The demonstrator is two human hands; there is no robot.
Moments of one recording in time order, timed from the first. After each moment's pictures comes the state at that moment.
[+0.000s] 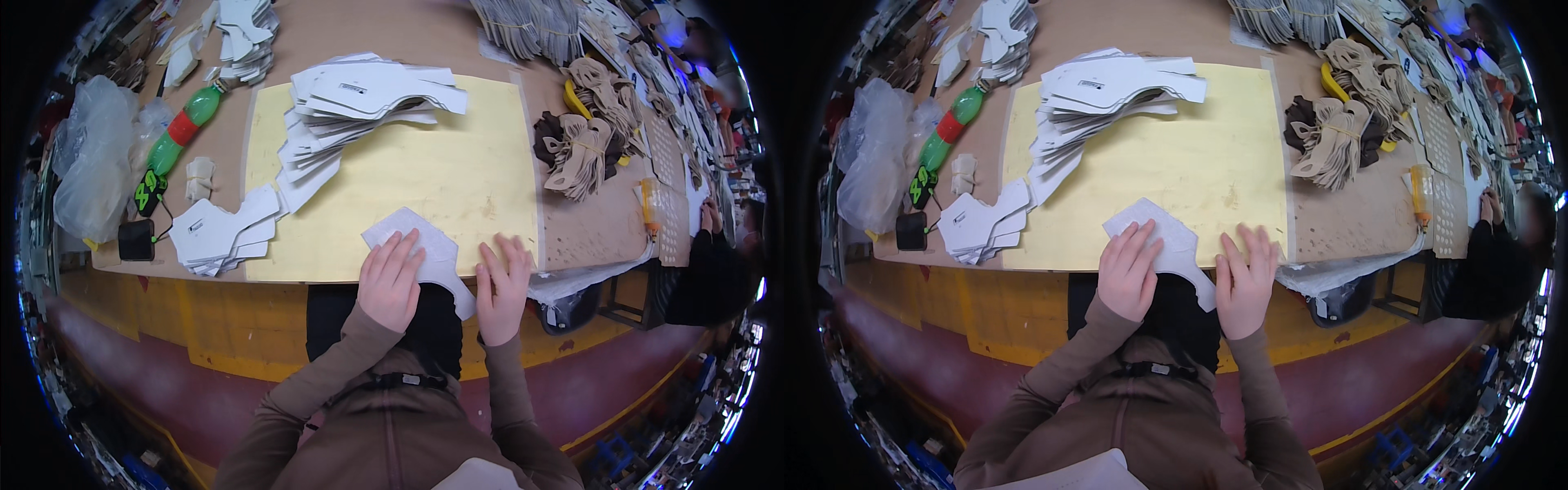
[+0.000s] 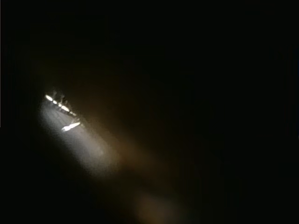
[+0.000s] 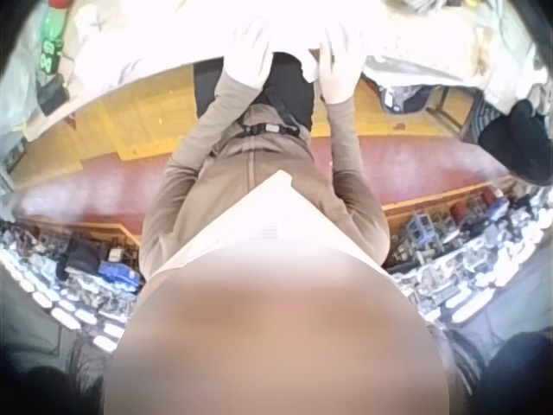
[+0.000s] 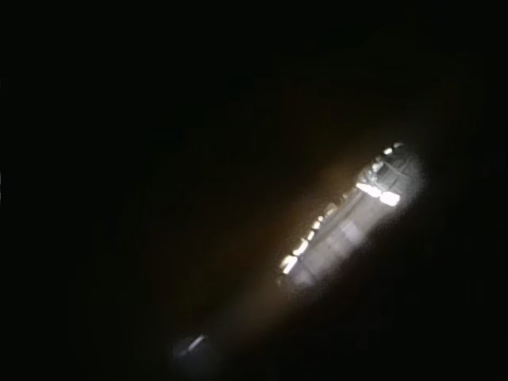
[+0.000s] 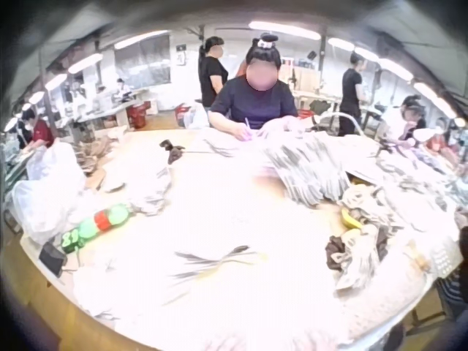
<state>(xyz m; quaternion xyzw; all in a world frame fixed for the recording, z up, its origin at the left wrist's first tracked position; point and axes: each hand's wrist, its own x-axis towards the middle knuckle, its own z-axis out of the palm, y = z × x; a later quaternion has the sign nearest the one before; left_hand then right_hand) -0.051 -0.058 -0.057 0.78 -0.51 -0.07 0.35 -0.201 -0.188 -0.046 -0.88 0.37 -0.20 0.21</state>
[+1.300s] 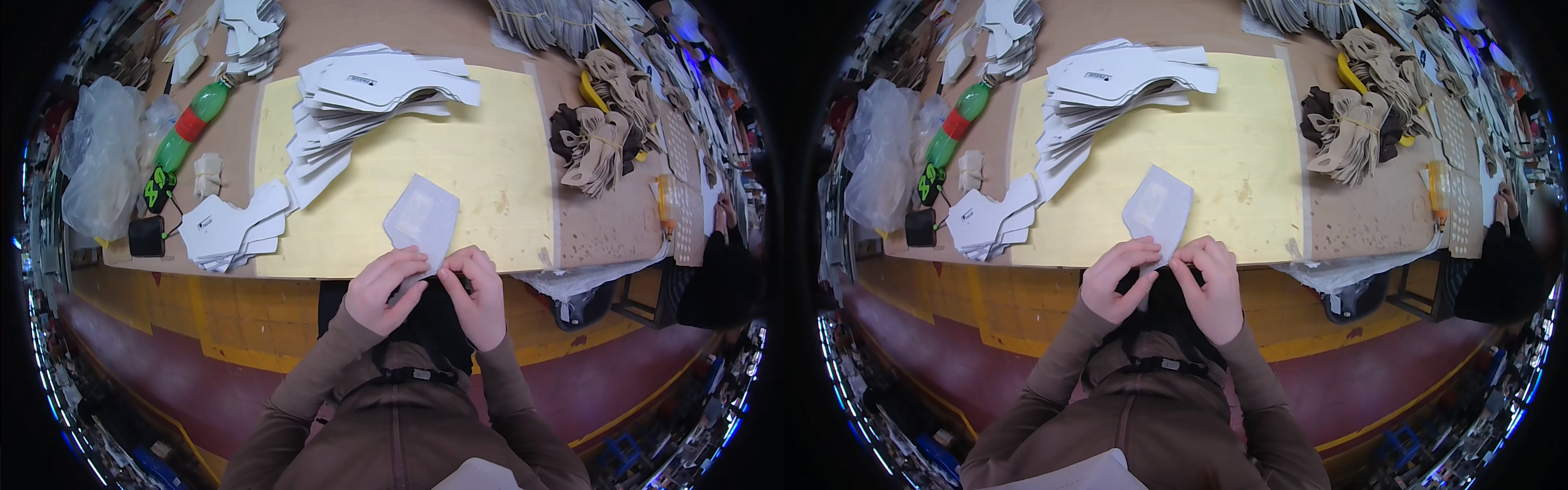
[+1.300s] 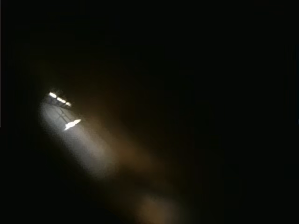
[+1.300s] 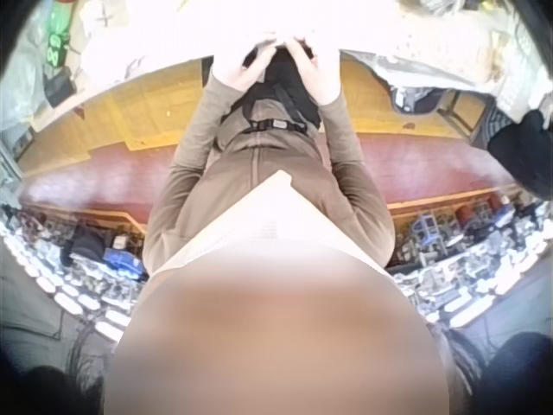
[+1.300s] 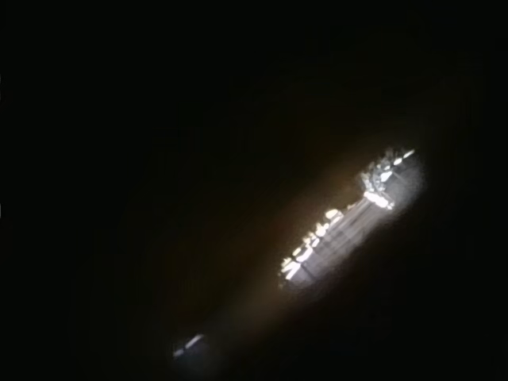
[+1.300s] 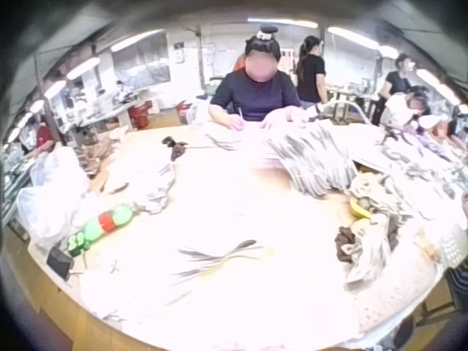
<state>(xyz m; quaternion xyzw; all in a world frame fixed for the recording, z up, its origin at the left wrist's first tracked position) -0.024 -0.041 -0.030 0.70 -0.47 -0.22 0.49 -0.159 -0.165 -0.029 -0.79 0.31 -0.19 0.50</state>
